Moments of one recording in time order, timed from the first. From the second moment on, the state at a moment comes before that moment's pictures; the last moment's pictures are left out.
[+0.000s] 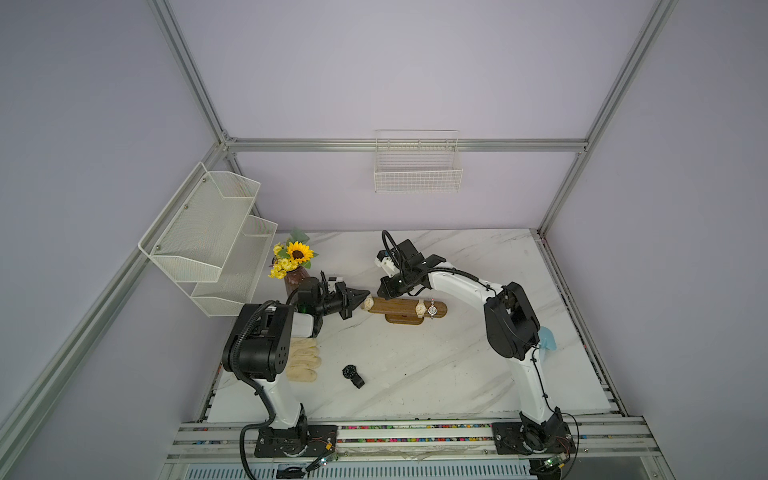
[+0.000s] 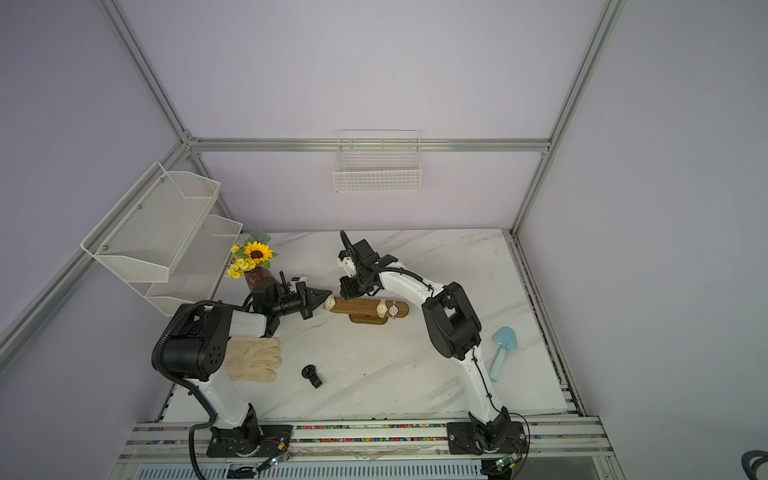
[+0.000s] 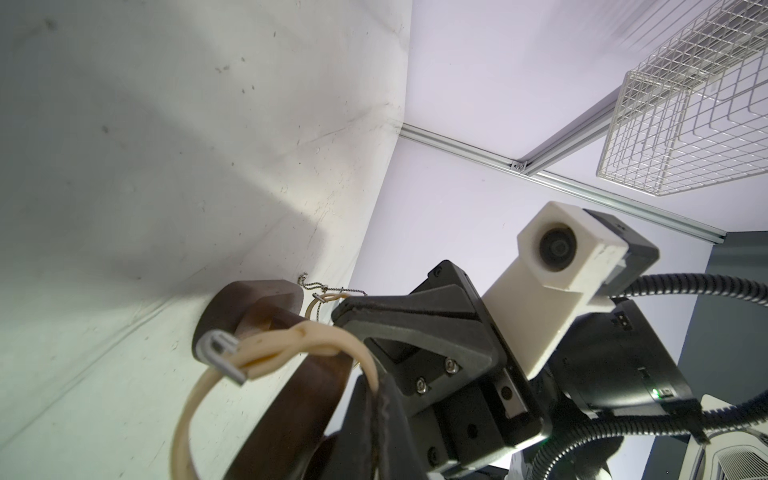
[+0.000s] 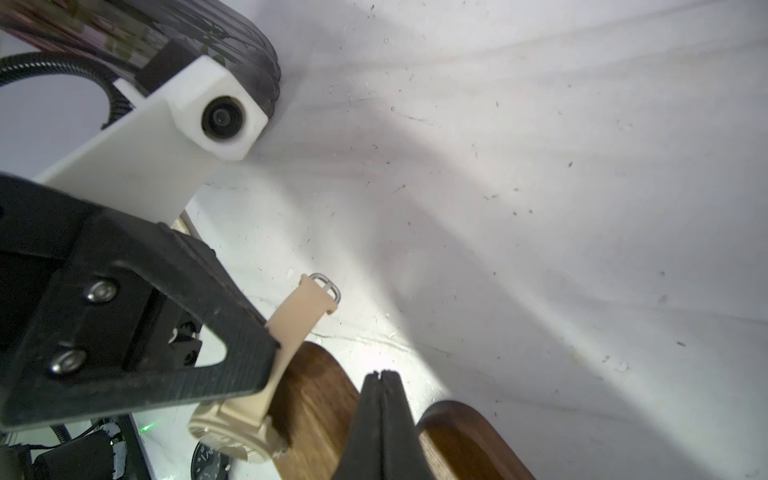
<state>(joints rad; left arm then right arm) -0.05 1.80 0.67 0.77 0.99 -1.52 0.66 2.21 1.83 -0.57 -0.40 0.24</state>
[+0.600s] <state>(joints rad) -0.05 1.82 0.60 0.98 0.97 -1.62 0.66 2.21 1.83 -0.58 -0.39 0.24</state>
